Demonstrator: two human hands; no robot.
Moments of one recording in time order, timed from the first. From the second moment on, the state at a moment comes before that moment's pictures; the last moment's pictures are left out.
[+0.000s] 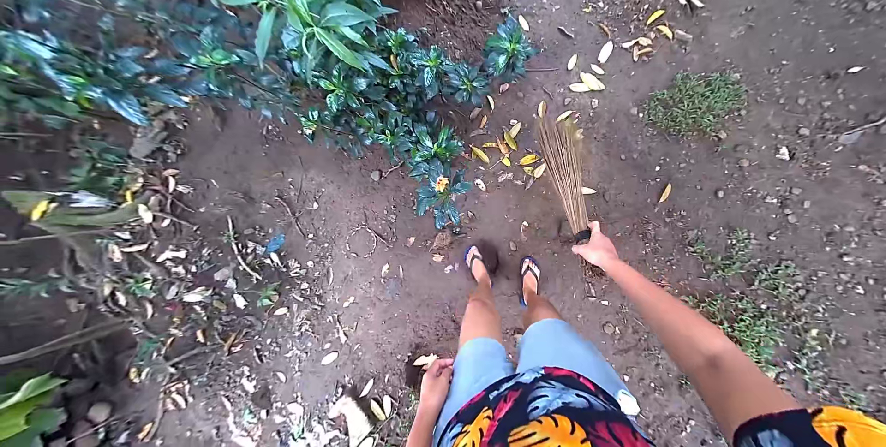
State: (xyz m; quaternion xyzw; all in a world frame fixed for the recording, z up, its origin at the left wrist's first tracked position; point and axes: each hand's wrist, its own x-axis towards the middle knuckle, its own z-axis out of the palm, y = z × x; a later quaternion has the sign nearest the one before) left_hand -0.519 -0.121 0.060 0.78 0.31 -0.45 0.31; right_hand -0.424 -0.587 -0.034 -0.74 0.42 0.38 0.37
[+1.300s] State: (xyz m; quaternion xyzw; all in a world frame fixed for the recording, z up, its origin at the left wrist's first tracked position) left_hand -0.296 -0.183 0.011 0.72 0.38 -0.43 0.38; right_hand -0.152 -0.518 -0.088 -0.49 0.38 0.41 0.67
